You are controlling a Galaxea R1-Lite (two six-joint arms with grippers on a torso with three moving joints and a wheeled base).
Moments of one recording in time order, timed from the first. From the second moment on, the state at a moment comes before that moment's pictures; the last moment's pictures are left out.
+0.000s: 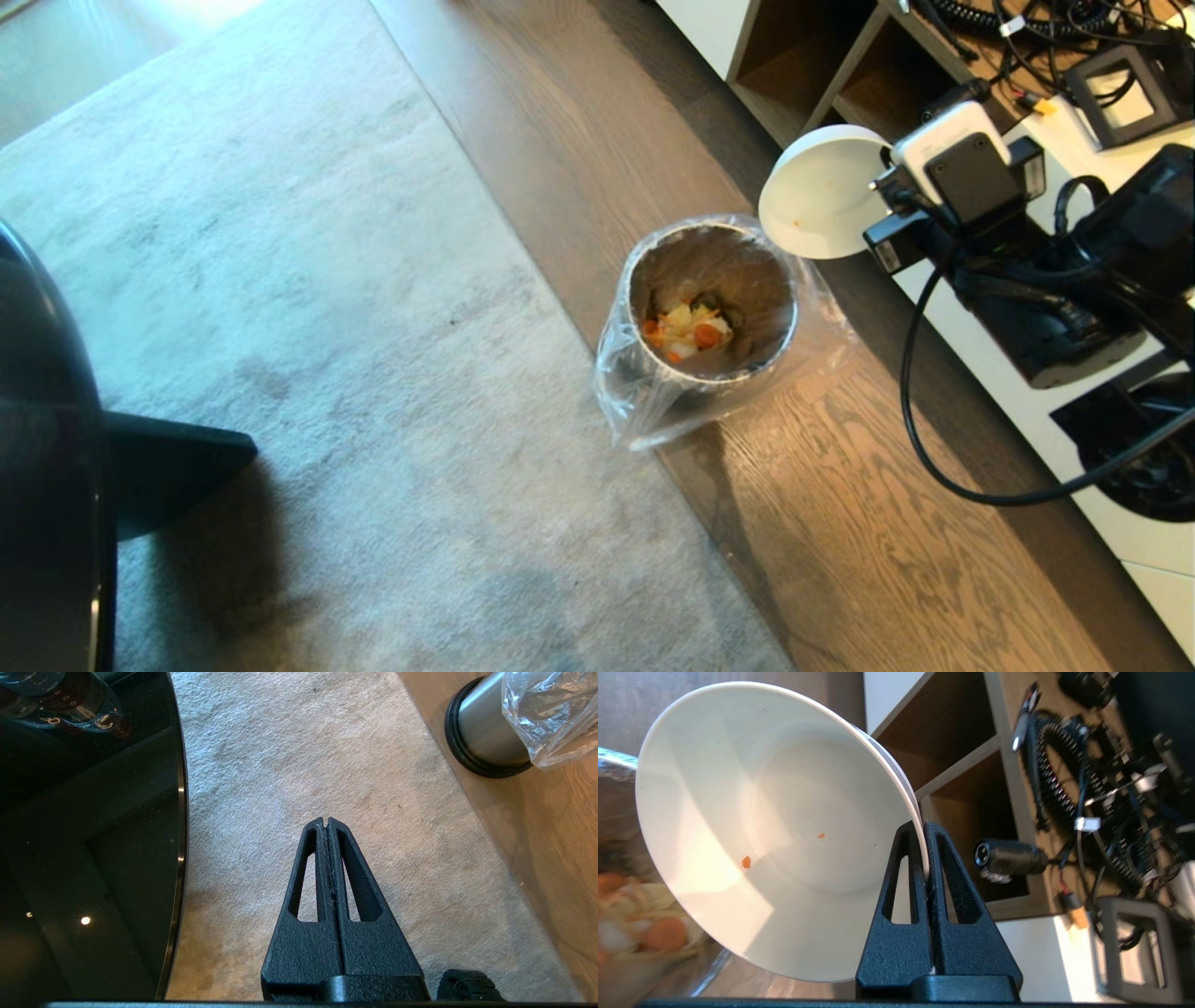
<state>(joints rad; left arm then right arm) 0.00 0.00 0.00 0.00 0.01 -0.09 0.41 1.69 -0.88 -1.27 -0.23 -0.88</state>
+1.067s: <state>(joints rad) 0.00 0.00 0.00 0.00 0.01 -0.09 0.28 0.95 -0.44 -0.44 -0.25 -0.32</state>
